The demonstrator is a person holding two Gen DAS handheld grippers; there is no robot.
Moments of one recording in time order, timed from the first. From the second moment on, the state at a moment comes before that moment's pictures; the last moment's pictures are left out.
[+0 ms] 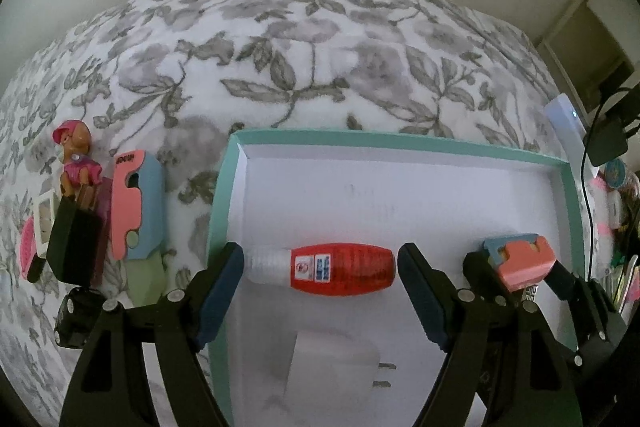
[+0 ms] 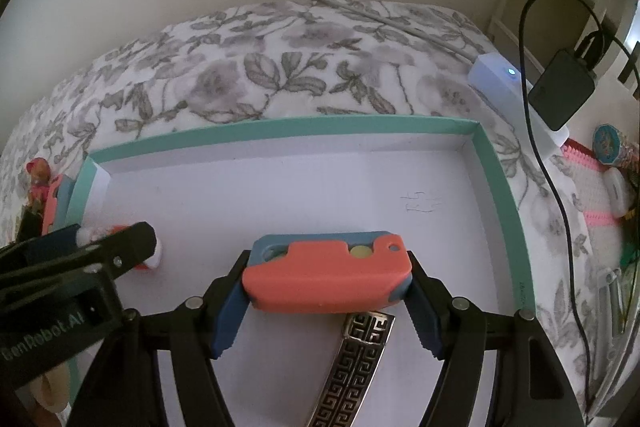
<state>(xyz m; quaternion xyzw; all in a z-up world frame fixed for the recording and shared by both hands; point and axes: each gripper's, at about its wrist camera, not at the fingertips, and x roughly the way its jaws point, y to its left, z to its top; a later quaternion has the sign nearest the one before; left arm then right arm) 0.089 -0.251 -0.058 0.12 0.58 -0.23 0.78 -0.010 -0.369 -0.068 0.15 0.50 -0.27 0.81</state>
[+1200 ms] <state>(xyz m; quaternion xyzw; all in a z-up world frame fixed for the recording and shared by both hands) 0.119 -0.180 -0.001 0.04 0.55 -0.17 0.82 0.005 -0.352 -0.015 0.16 0.50 -0.26 0.81</state>
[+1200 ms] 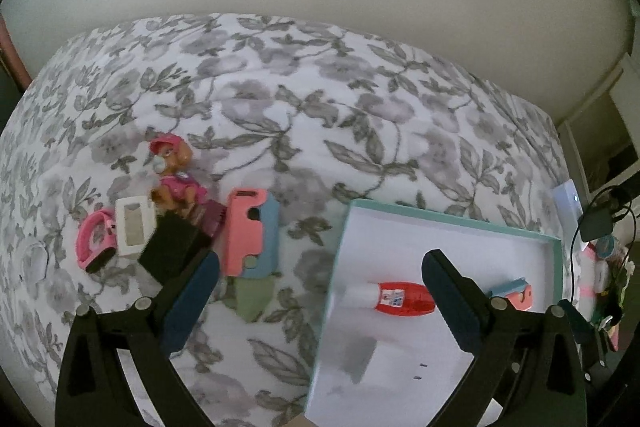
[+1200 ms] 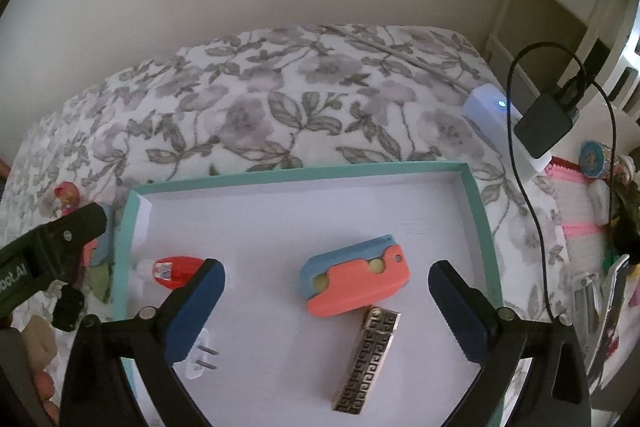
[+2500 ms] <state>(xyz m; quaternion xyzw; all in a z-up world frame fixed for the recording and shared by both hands) 0.182 0.132 0.008 -0.04 0.56 0.09 0.82 0.100 -0.157 -0.011 0.12 0.53 -0.07 0.84</state>
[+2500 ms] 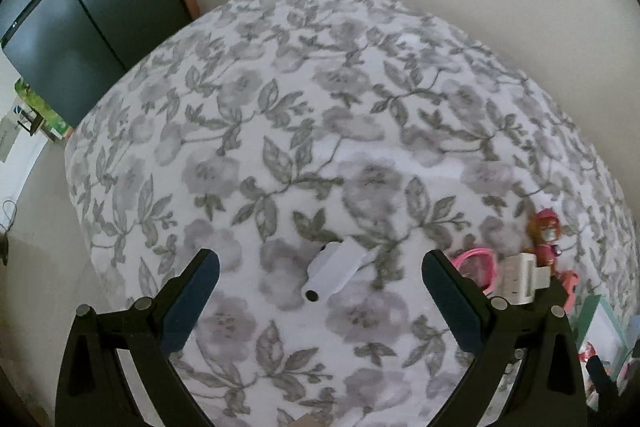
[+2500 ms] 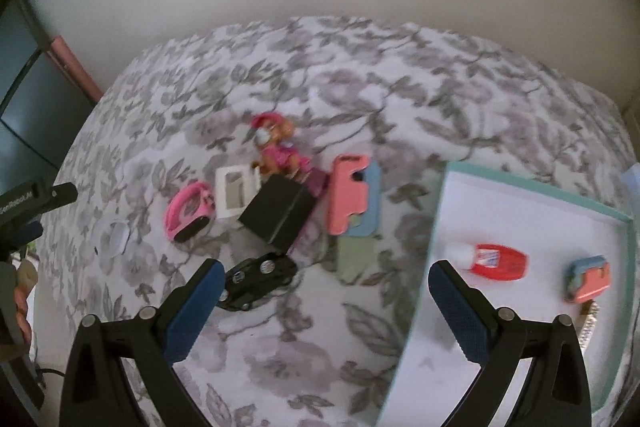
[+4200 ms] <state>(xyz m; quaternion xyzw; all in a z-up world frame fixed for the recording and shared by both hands) 0.222 0.127 -0.097 -0.05 0.63 0.07 0.77 0.132 -0.103 -0.079 0.05 0.56 -0.01 0.82</state>
